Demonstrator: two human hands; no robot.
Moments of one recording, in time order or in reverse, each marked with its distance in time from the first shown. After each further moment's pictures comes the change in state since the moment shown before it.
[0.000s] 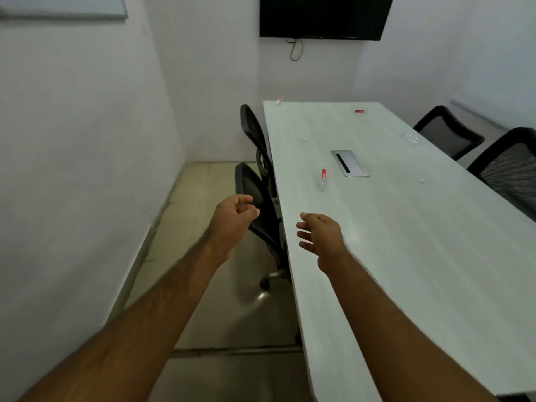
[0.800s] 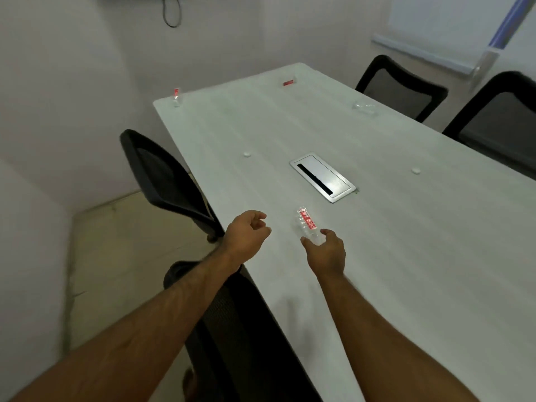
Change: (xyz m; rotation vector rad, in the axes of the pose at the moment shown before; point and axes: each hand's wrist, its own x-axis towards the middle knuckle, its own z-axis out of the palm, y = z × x) left_hand 0.544 -0.060 0.174 0.279 -0.574 -0.033; right_hand 0.498 0.003 0.046 -0.368 0.733 0.137
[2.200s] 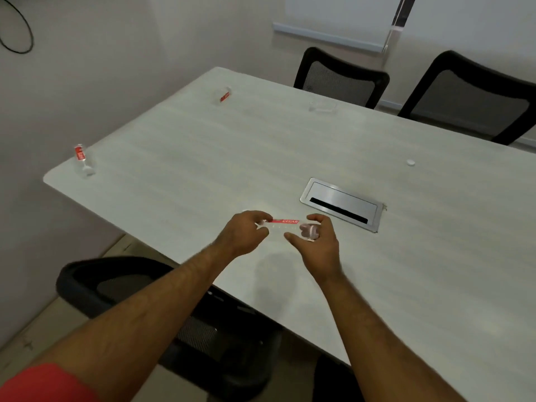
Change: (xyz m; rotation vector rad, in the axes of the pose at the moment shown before) left_hand 0.396 0.003 -0.153 0.475 -0.555 0.435; right_hand 0.113 -0.220 0.229 0.359 0.286 0.033
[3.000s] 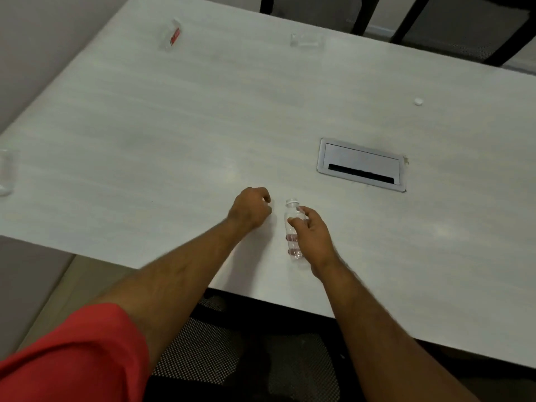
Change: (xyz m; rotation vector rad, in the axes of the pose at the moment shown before) left_hand 0.151 -0.118 -0.005 0.149 -0.239 0.050; right_hand 0.048 0.025 0.152 0.138 0.107 0.430
